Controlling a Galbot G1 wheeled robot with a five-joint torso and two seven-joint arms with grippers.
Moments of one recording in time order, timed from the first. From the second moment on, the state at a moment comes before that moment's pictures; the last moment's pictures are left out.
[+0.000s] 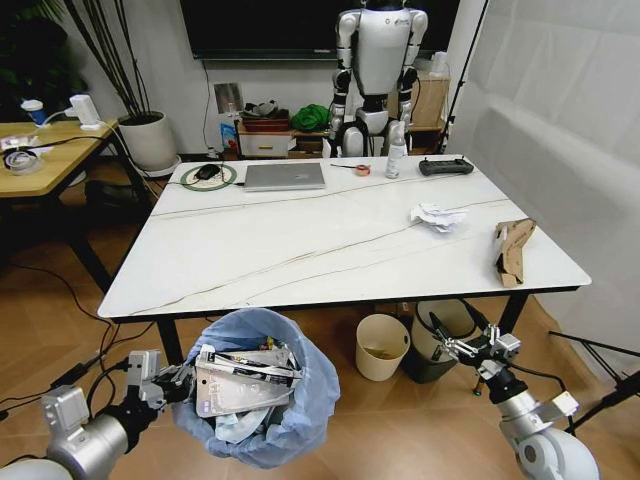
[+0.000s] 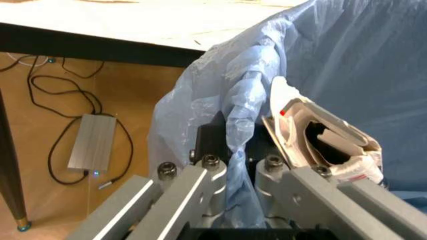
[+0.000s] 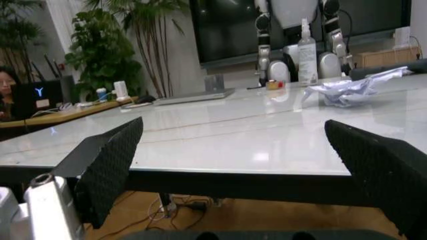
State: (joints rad) left arm 1.99 -0.86 -0.90 -2.37 -1.09 0.35 -0.02; right arm -1.50 1.20 0.70 1.75 0.67 0.30 -0.58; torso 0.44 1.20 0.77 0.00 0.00
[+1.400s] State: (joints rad) left arm 2.00 -0.87 -0.90 -2.40 -1.08 0.35 -0.03; right arm -1.50 1.15 0.70 1.74 0.71 0.29 -0.58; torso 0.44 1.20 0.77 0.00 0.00
